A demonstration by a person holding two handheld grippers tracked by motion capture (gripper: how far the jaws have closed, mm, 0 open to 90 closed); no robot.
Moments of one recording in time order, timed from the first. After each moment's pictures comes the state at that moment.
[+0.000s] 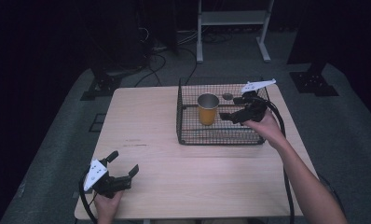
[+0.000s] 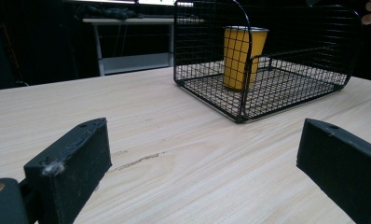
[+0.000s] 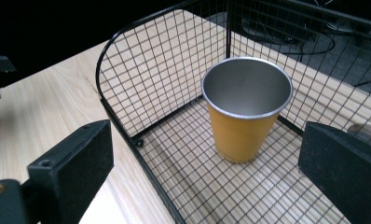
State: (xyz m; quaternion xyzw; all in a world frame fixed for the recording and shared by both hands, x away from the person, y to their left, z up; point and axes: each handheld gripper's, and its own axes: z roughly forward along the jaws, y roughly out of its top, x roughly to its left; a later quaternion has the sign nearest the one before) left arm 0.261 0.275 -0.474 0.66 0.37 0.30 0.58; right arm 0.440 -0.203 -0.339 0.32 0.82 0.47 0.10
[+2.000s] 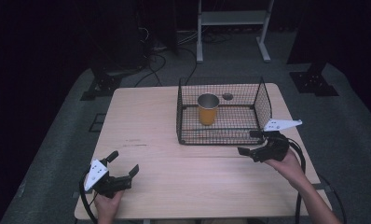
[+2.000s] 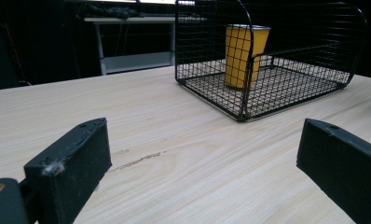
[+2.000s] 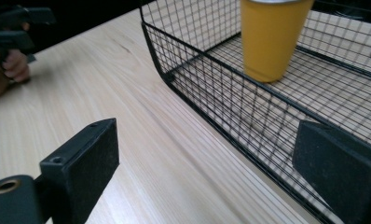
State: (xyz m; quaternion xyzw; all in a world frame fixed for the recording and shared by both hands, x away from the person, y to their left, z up) left arm 0.261 0.274 -0.474 0.66 0.37 0.31 0.58; right arm 0.344 -0.255 -0.393 0.33 0.81 0.48 0.09
